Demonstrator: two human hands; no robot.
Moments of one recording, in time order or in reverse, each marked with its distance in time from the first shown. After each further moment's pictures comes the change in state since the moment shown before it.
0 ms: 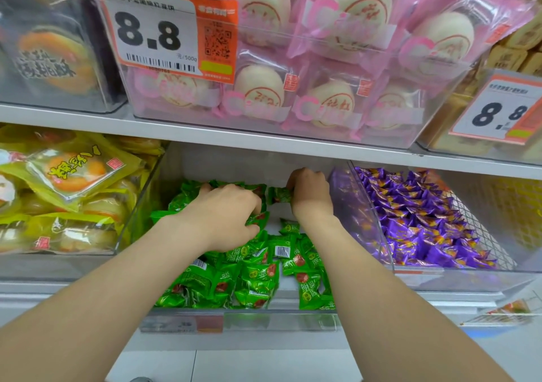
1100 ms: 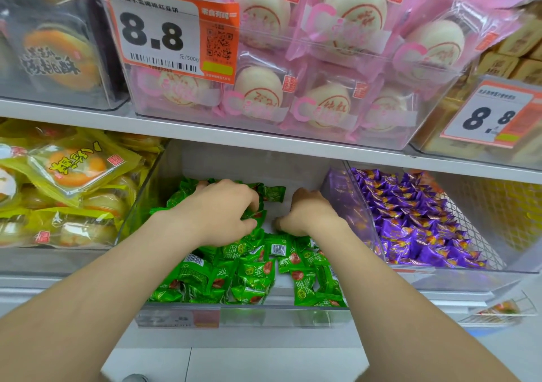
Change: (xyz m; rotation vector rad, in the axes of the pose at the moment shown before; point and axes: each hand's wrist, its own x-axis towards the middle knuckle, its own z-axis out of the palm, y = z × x) left_hand -0.002 -0.003 -0.004 -0.069 0.046 0.023; right_hand -0.031 0.001 -0.025 -0.172 -0.424 0.075
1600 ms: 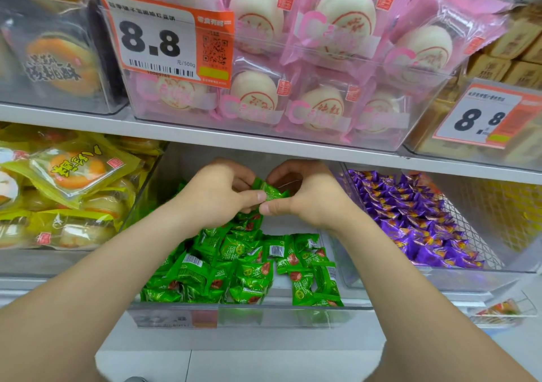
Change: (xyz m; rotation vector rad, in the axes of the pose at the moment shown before) left_hand 0.003 0.003 -0.008 -0.835 0.222 -0.228; right_hand -0.045 0.005 -0.040 0.681 0.171 -0.437
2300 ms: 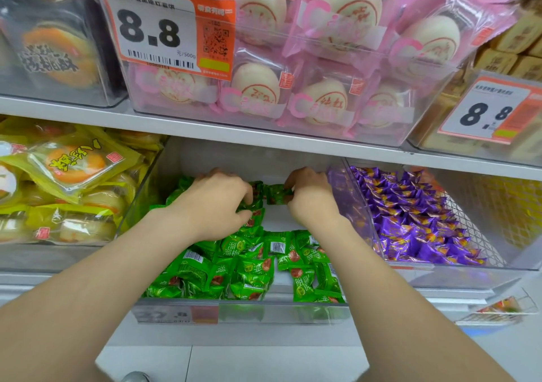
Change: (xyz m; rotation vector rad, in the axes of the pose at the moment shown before) left_hand -0.001 -0.014 -0.001 0.820 -0.115 0.279; right_hand 0.040 0.036 0.031 -0.587 0.100 0.275
